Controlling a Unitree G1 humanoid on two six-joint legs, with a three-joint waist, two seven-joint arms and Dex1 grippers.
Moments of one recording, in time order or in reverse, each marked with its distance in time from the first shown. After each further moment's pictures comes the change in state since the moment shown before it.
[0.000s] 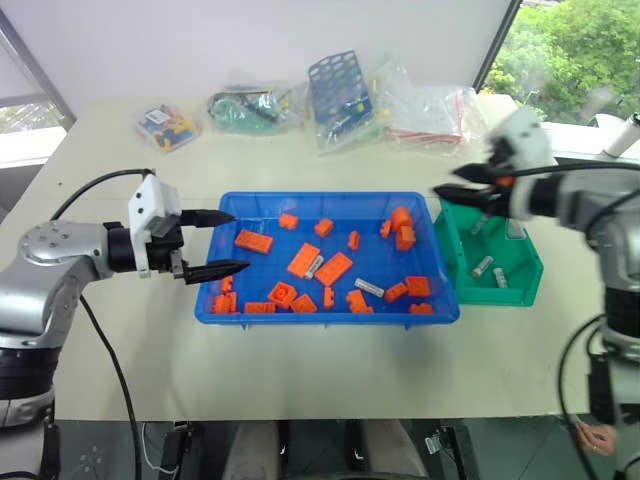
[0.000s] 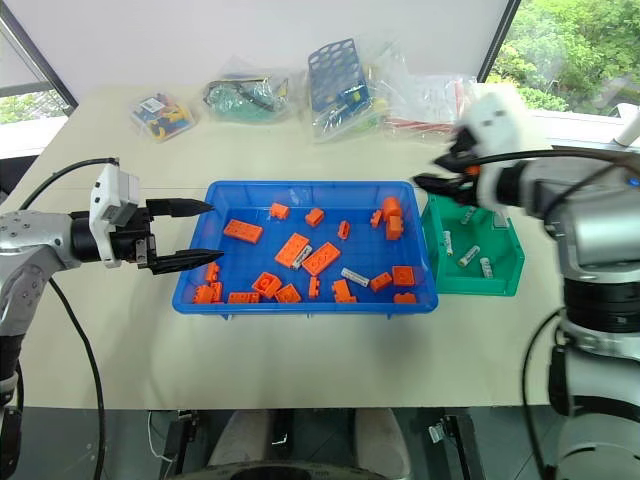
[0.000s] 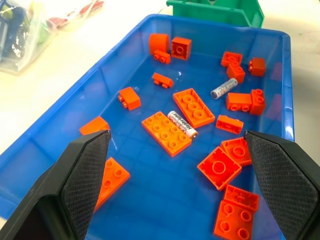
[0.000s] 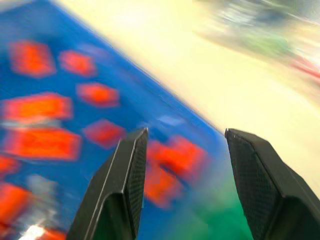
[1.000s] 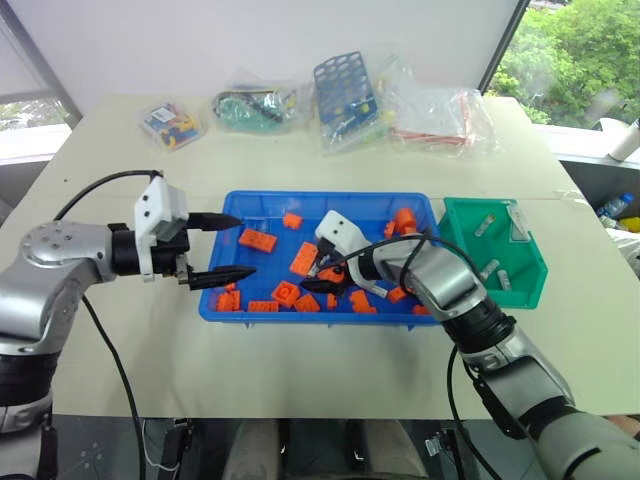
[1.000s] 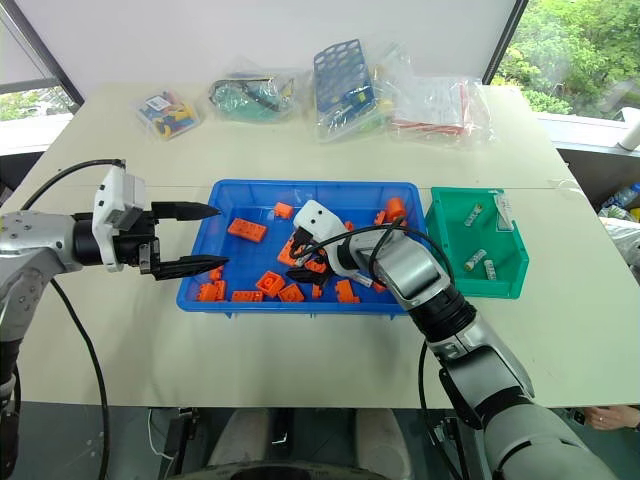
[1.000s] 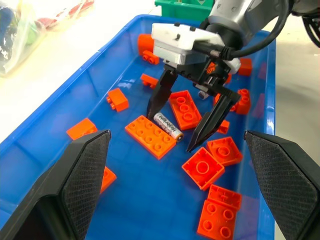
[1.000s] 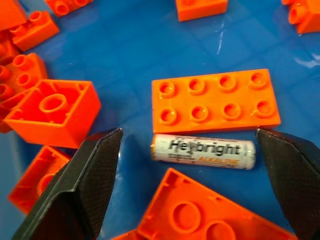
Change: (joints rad) left arm -0.002 0.009 0.002 -0.072 -0.040 0.069 -0.004; right arm 0.031 0.330 0.439 0.214 -0.117 -0.135 -0.158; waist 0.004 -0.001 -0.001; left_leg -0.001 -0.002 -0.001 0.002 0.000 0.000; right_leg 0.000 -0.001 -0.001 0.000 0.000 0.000
